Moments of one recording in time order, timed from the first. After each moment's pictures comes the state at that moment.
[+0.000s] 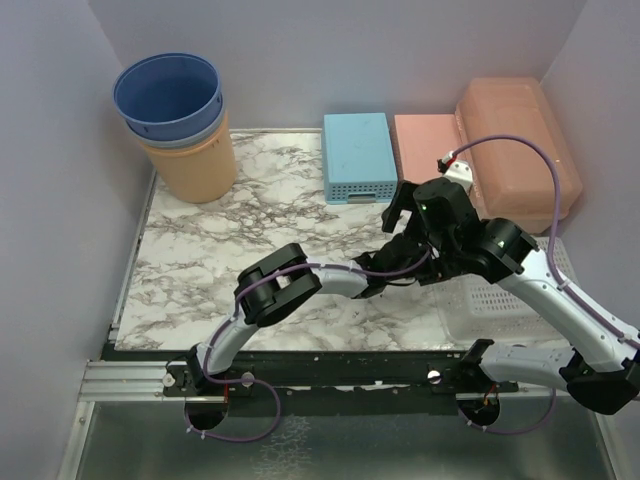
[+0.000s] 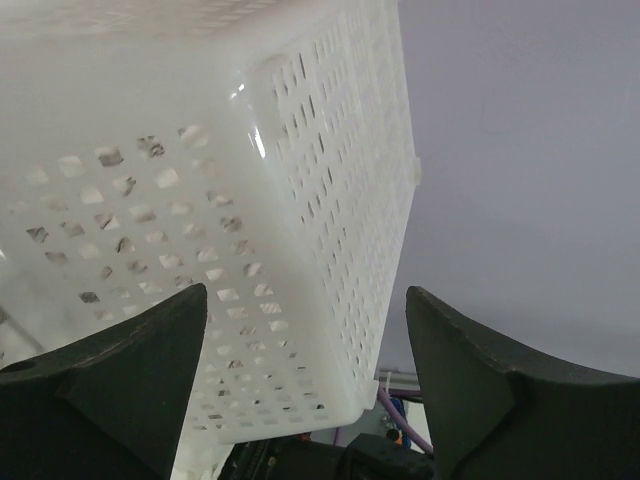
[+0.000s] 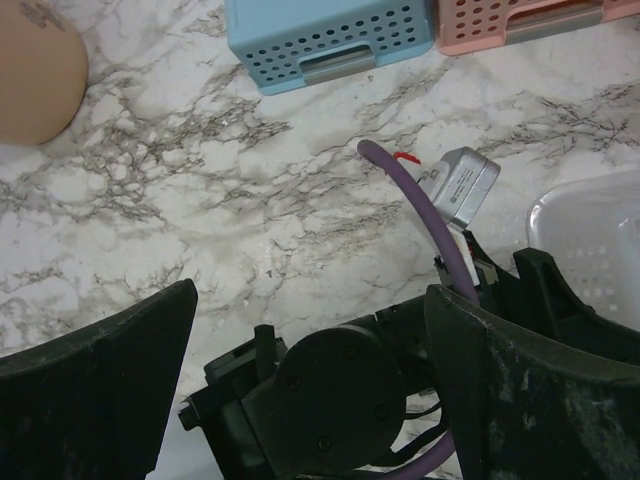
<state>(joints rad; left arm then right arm) -1.11 2.19 1.35 0.64 0.15 -1.23 0.80 1.12 1.33 -0.86 0.53 0.76</state>
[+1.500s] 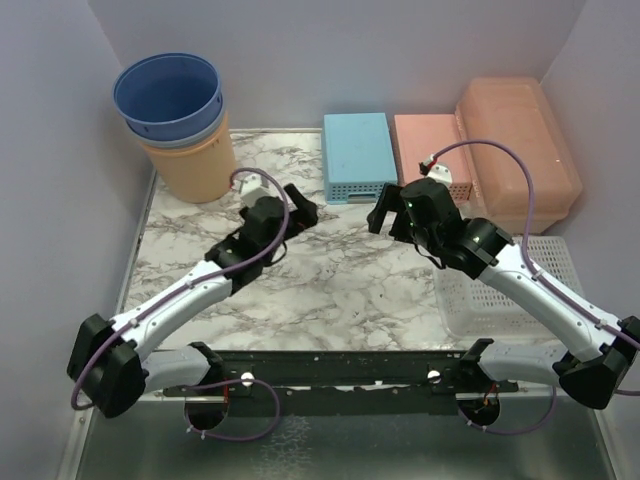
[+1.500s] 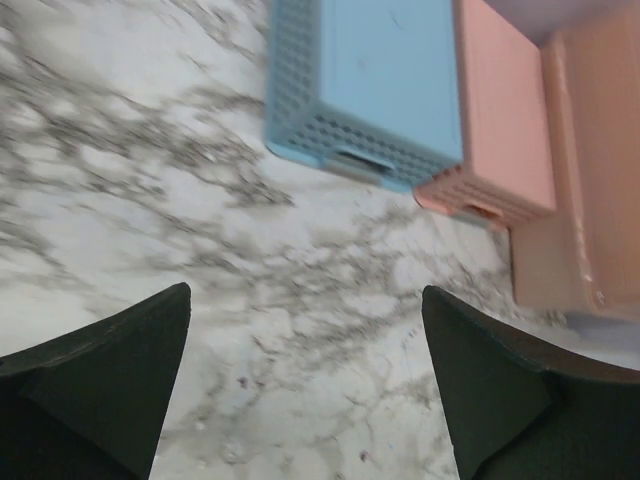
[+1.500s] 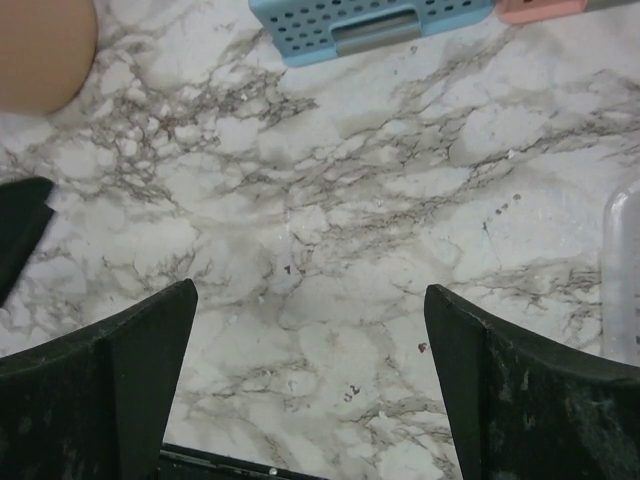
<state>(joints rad) -0.74 1.21 0.85 -0.05 -0.40 -0.87 0.76 1.18 1.23 -0.68 0.43 0.73</state>
